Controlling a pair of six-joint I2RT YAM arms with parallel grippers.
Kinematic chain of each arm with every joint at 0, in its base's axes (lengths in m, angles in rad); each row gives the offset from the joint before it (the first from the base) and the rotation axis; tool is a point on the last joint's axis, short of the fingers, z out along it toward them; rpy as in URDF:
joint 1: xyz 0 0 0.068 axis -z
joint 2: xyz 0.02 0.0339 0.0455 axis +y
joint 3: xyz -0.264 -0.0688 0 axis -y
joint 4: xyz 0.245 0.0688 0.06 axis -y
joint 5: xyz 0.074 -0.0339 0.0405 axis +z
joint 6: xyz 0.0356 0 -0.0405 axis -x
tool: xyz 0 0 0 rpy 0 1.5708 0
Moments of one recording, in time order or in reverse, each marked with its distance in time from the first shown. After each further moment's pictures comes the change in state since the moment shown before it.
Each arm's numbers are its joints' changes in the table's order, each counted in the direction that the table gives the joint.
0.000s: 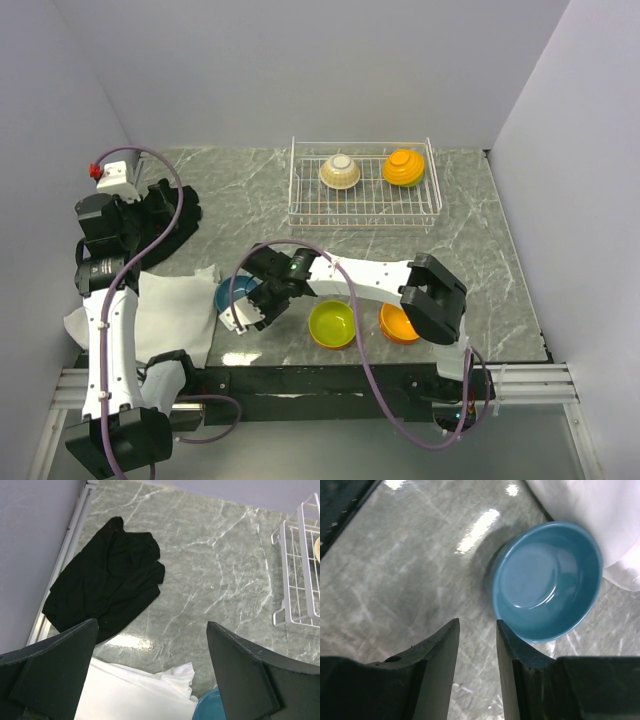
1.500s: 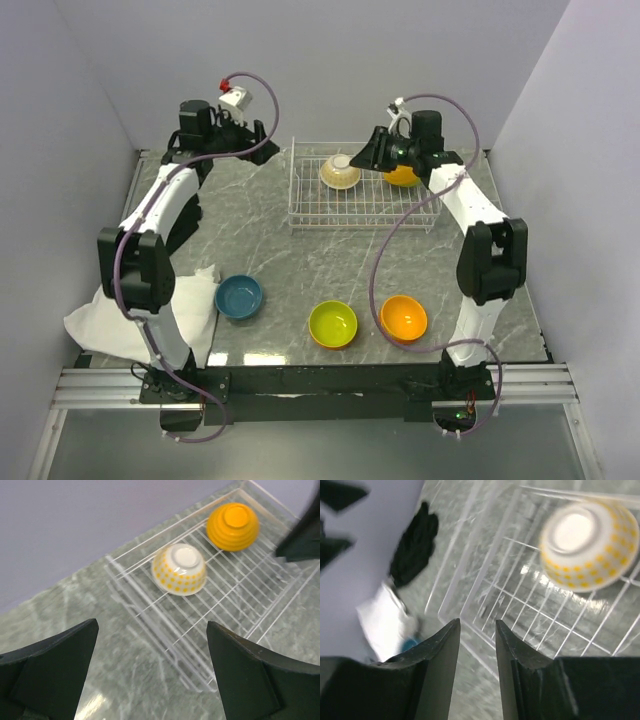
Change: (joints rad) left arm 0.415 0.962 0.693 0.314 -0.483 -0.079; right arm 0.991 -0.005 0.146 0.413 0.317 -1.631
